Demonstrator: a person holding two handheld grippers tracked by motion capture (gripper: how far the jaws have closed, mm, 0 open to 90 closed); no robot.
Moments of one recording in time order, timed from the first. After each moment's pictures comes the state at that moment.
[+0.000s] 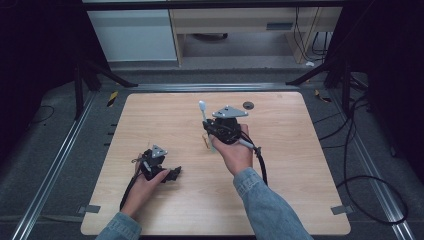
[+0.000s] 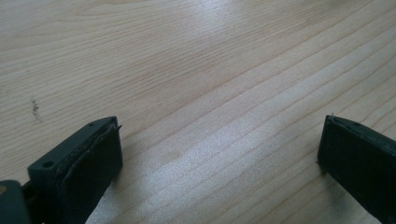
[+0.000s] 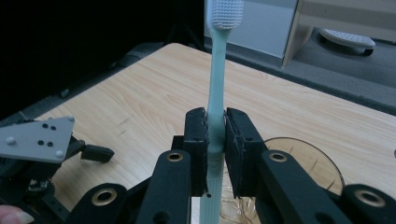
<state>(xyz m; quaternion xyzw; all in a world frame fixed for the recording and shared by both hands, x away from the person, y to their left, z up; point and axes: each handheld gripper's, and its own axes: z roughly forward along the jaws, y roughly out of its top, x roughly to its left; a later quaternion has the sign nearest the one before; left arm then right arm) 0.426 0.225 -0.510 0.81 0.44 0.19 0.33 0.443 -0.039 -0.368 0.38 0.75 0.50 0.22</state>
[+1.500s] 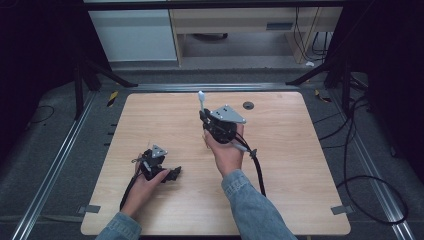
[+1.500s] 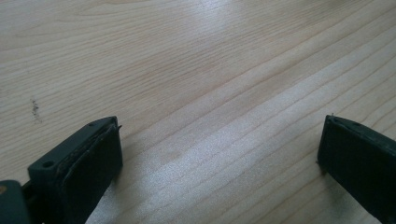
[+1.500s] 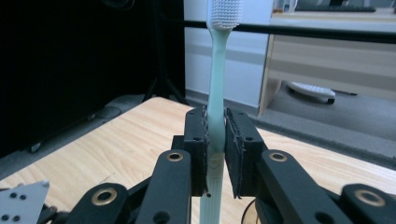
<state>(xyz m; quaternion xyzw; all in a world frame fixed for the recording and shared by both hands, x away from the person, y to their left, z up) 0.426 0.225 -0.510 0.81 0.44 0.19 0.33 0.444 -0.025 -0.372 0.38 0.67 0.56 0.30</state>
